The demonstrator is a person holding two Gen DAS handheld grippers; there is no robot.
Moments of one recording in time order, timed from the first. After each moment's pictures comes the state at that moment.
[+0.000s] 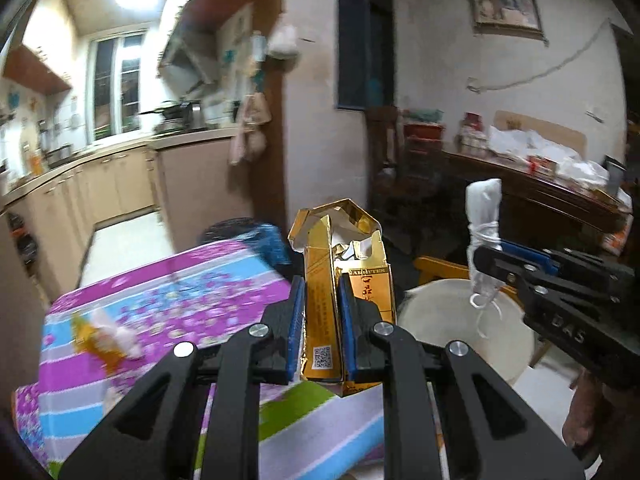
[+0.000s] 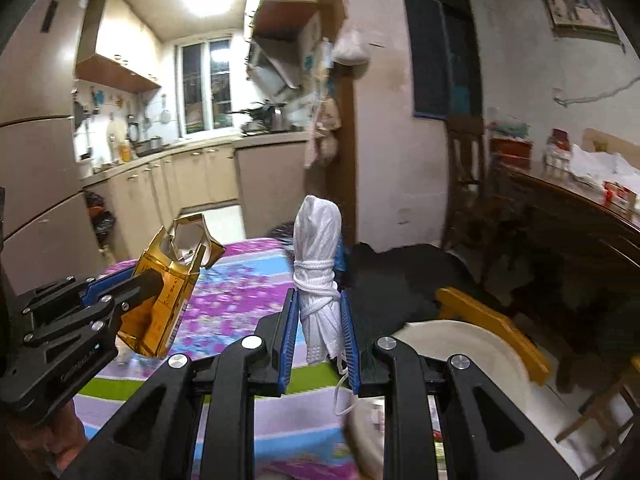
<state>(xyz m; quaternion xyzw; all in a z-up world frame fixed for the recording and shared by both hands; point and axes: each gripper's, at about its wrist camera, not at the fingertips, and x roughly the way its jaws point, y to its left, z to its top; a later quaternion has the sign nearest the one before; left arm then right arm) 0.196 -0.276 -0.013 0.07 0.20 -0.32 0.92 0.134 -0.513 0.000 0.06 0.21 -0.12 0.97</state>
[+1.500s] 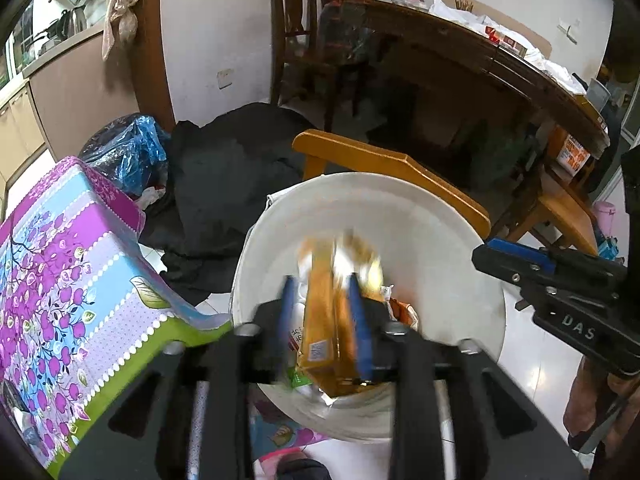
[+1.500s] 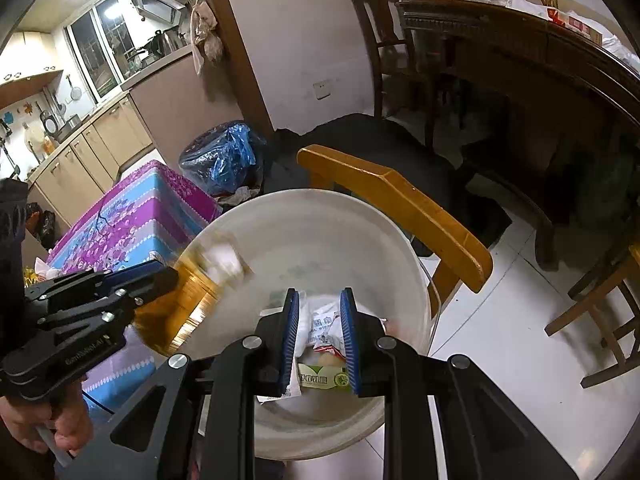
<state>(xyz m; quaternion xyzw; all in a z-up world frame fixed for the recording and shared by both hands) 0.245 -0.479 -0.127 0.14 0.41 -0.42 0.80 0.140 -0.717 -0.146 0.20 0.38 -0.18 0.89</state>
